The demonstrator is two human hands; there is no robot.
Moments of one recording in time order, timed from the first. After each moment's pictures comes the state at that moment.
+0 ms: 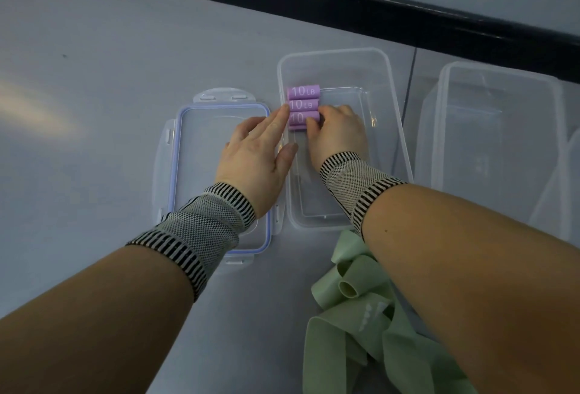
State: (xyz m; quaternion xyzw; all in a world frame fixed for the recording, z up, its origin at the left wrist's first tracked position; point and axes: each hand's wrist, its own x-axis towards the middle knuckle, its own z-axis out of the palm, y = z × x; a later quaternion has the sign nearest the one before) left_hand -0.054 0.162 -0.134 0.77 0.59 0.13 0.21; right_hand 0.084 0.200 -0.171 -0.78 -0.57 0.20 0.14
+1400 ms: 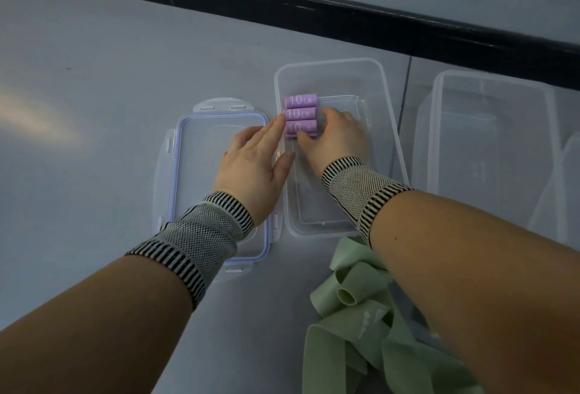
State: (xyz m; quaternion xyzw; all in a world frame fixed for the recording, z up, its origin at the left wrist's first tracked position) left_hand -0.053 0.161 -0.134 0.77 0.59 0.13 0.21; right_hand 0.088 0.197 -0.160 -0.78 -0.56 0.22 0.17
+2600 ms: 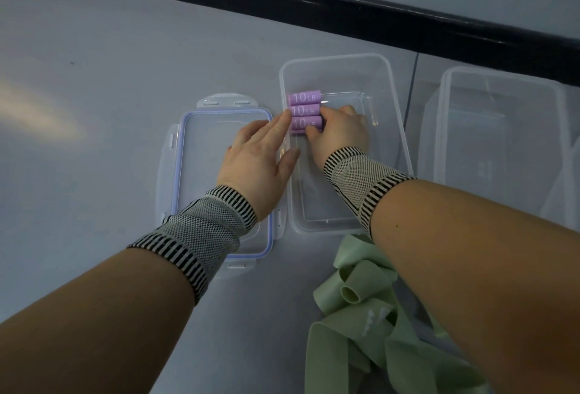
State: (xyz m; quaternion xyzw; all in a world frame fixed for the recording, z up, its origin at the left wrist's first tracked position) left_hand -0.053 0.162 -0.129 0.77 0.59 0.11 0.22; right_hand 0.086 0.208 -0.171 -0.79 -0.57 0.21 0.13
